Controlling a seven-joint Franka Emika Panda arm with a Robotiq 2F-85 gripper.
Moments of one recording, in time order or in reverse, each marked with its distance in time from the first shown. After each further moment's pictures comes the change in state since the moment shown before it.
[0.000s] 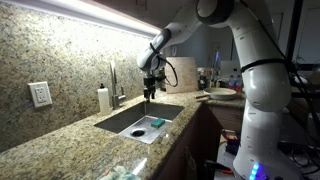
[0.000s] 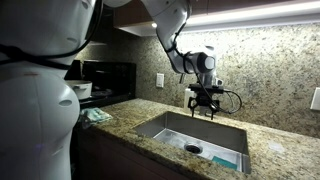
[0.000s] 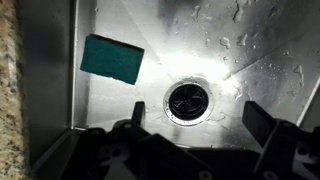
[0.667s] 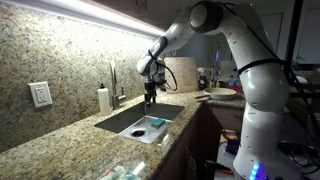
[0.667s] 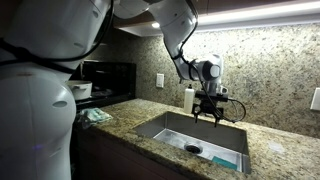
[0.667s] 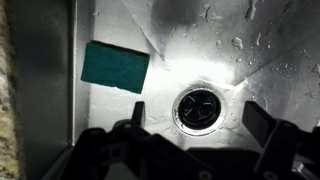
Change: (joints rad) arm -0.051 0.106 0.021 0.078 0.016 -0.018 0.002
